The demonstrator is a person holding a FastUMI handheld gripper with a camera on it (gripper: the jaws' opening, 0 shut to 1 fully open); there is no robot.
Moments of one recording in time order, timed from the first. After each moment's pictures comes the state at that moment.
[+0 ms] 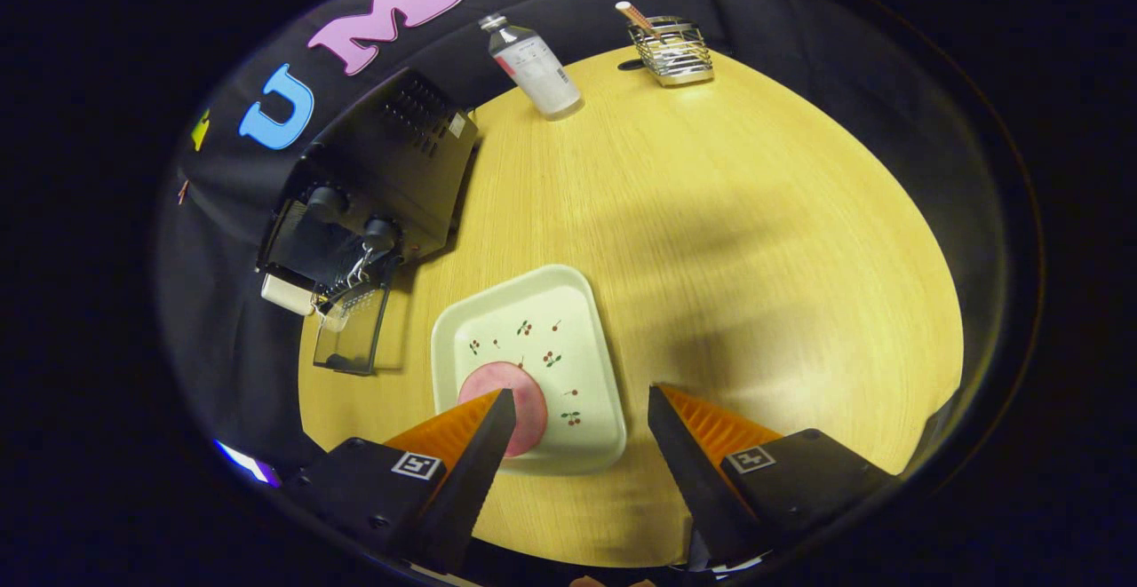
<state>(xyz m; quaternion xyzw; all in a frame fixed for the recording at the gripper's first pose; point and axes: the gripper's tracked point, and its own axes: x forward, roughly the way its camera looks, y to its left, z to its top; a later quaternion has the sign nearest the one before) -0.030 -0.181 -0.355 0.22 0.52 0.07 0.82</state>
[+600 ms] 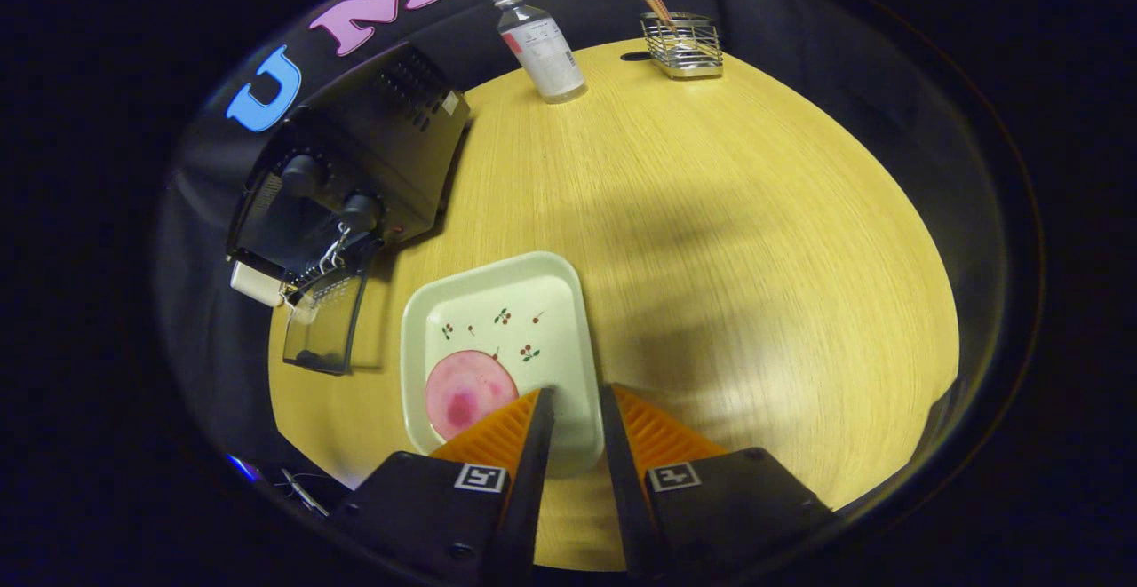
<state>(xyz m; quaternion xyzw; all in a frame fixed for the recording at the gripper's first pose) -0.031 -0.178 -0.371 0.16 0.54 0.01 0.83</state>
